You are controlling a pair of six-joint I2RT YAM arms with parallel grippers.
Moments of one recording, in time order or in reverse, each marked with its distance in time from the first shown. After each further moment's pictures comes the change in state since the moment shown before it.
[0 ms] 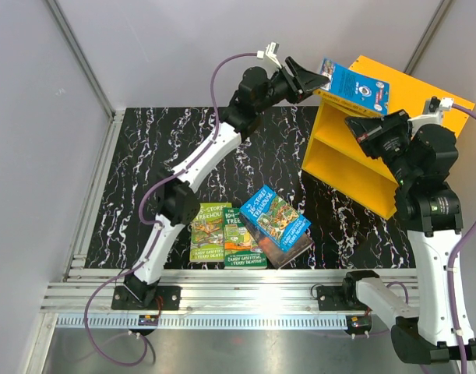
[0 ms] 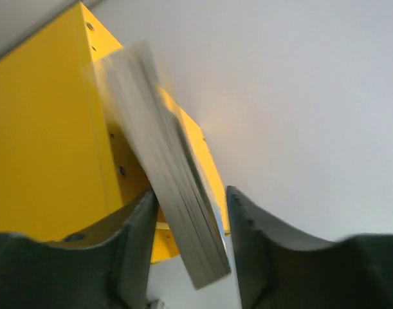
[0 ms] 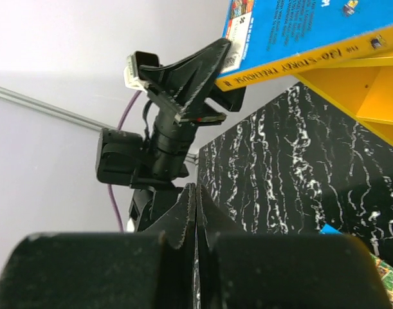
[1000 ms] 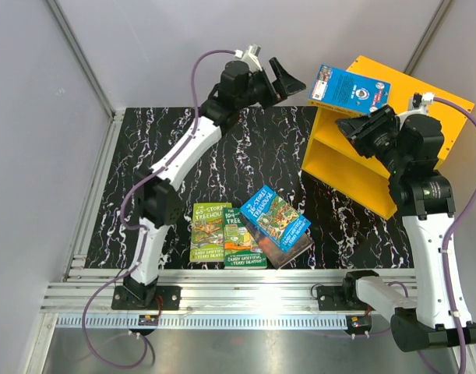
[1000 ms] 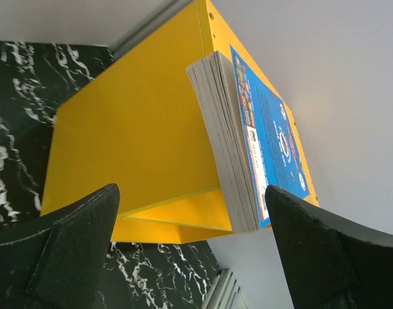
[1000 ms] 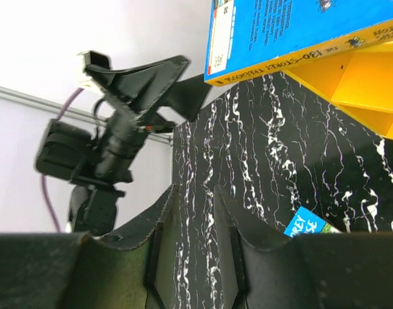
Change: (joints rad) left arm 0.082 -0.146 -0.169 -0.263 0.003 0.248; right arm 0.000 0.075 0.010 -0.066 -0.022 -0.060
